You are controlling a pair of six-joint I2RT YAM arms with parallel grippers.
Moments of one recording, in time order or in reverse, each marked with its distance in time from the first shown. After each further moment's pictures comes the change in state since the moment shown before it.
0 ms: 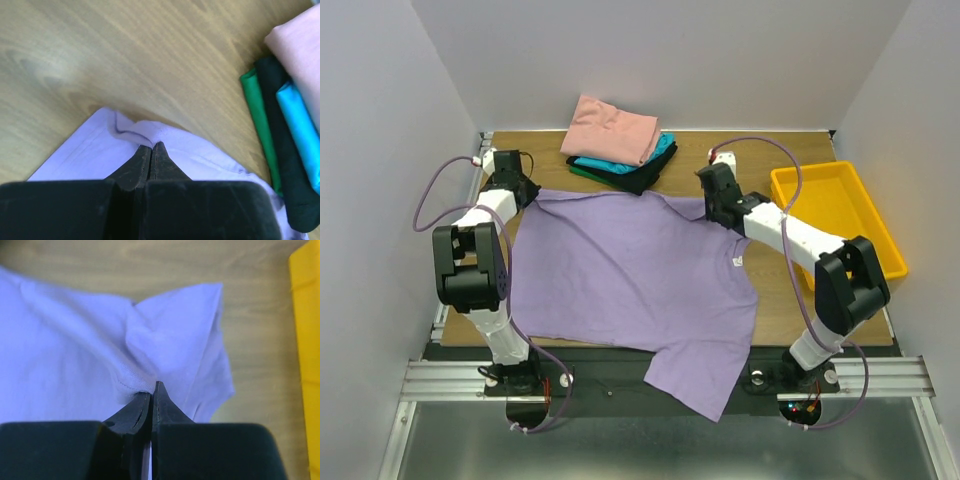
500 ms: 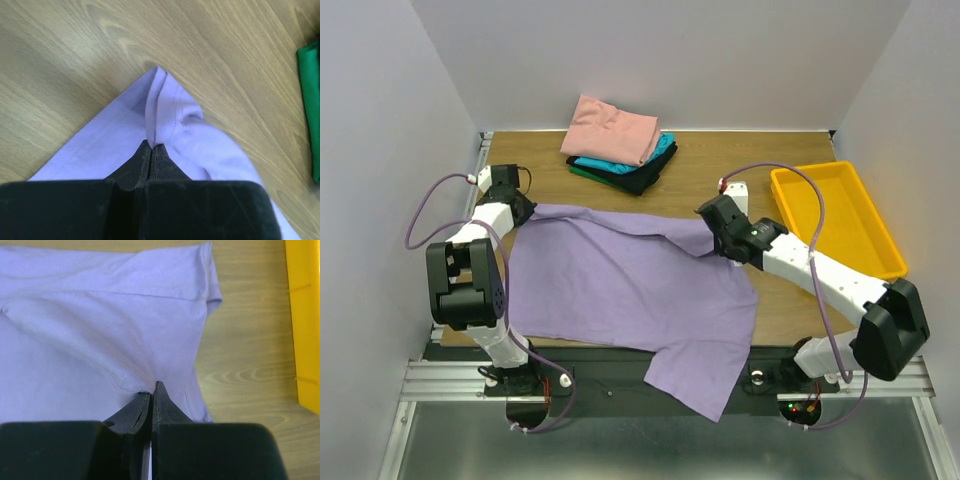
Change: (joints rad) left arm 0.007 -0.128 -0.148 -0.094 -0.061 -0.008; right arm 0.180 -0.285 -0.161 -0.320 0.095 0.230
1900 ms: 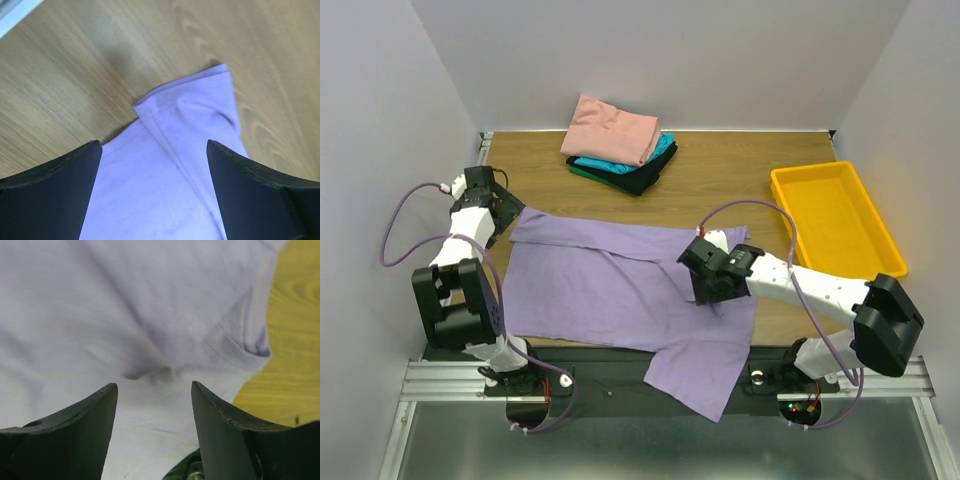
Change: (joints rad) left arm 0.122 -0.106 0.014 -0.232 -0.012 0.020; right arm 0.214 -0.002 -0.153 -0.204 -0.196 0.192
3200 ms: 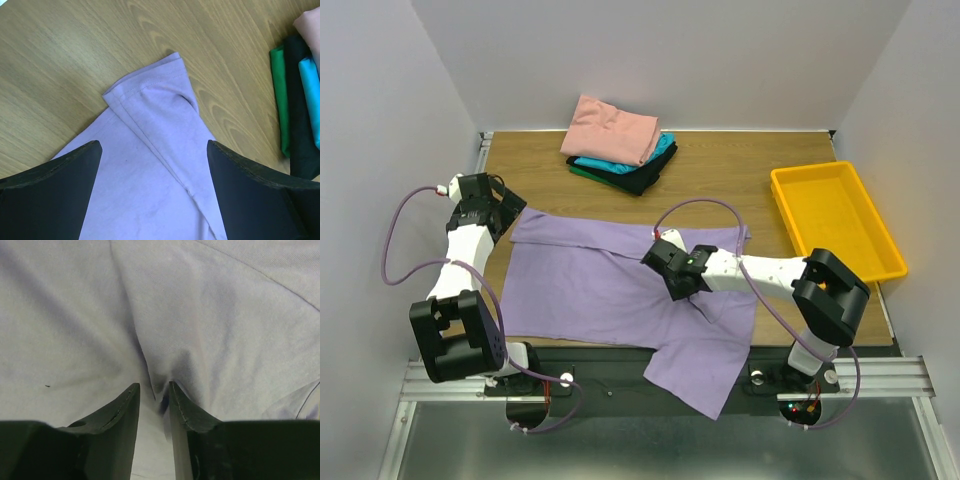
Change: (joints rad) left arm -0.001 -0.201 -0.106 0.087 0.110 -0.015; right arm 0.096 0.295 0.154 0.232 0.012 -0.167
